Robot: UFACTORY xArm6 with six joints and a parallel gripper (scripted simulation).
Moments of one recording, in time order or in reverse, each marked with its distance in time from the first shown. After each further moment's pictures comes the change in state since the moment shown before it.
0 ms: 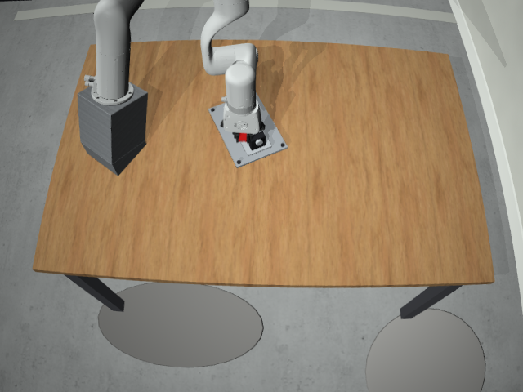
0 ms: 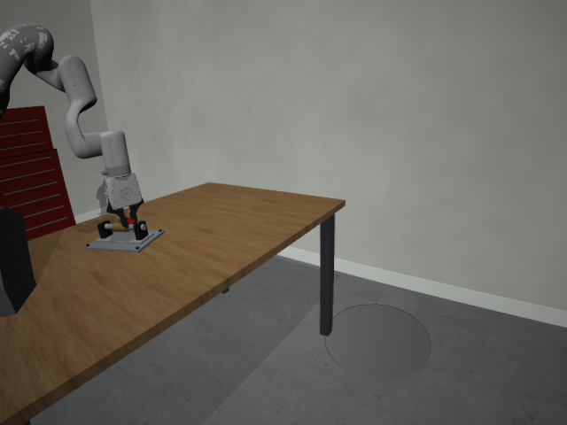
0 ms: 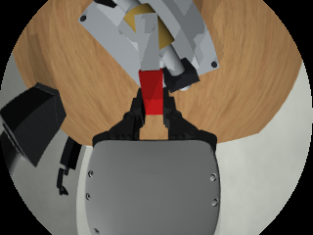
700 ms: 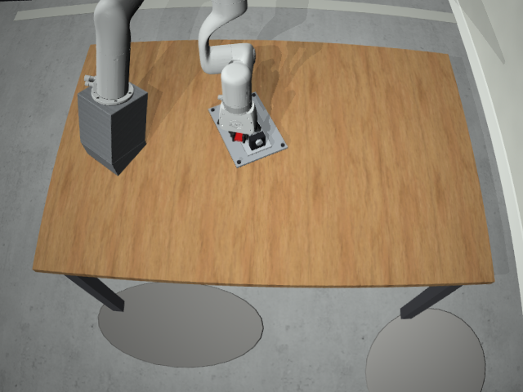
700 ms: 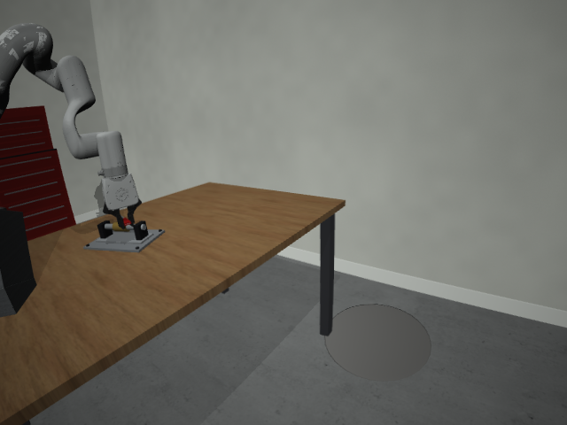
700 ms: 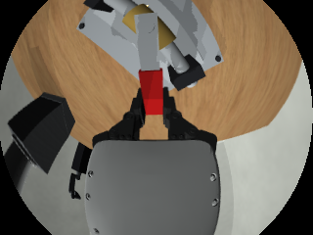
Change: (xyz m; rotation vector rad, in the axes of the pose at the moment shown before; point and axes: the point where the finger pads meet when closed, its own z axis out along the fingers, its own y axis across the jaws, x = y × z) arm 0.001 -0.010 0.000 0.000 0.000 0.120
